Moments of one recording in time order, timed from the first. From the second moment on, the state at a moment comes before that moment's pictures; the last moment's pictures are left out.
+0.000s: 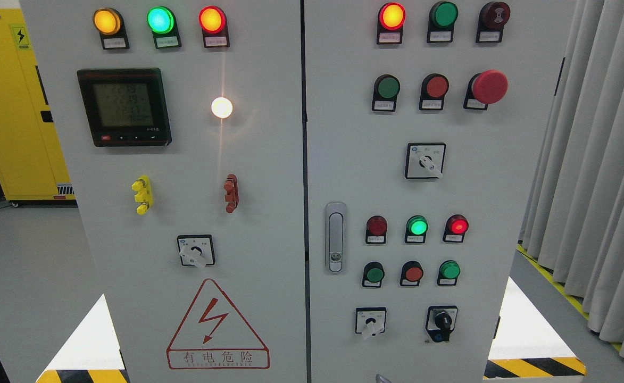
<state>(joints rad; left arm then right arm) 0.06 -0.10 -0.05 -0.10 0.07 -0.13 -0.05 0.15 -0.05 0.33 -1.77 0.27 -0.39 -0.15</state>
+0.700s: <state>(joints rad) 0.06 -0.10 -0.05 -0.10 0.07 -0.13 -0.05 0.15 -0.05 0.33 -1.77 0.27 -0.38 -0.15</state>
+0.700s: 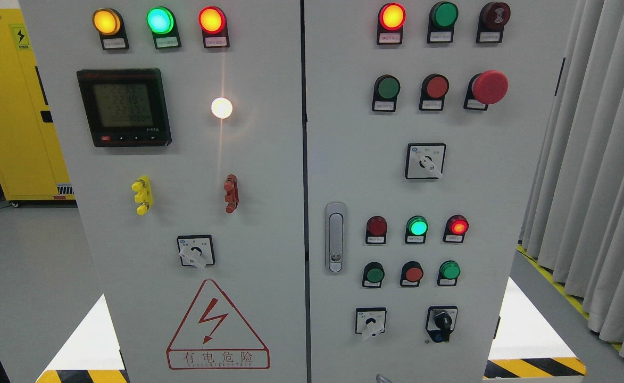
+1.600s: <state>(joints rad) 0.06 -0.10 -0.05 -0.10 0.07 -0.13 -0.05 0.02 -0.05 0.19 -1.79 0.78 -0.38 -0.18</state>
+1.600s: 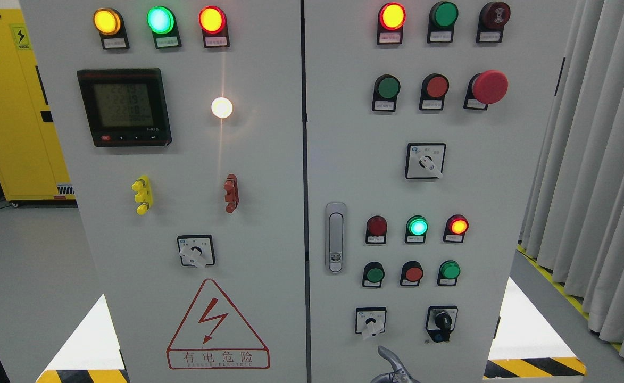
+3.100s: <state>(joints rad) 0.06 -0.10 -0.05 -0.10 0.07 -0.13 -0.05 -0.23 -0.04 0.11 -1.70 1.12 -0.30 -0.13</state>
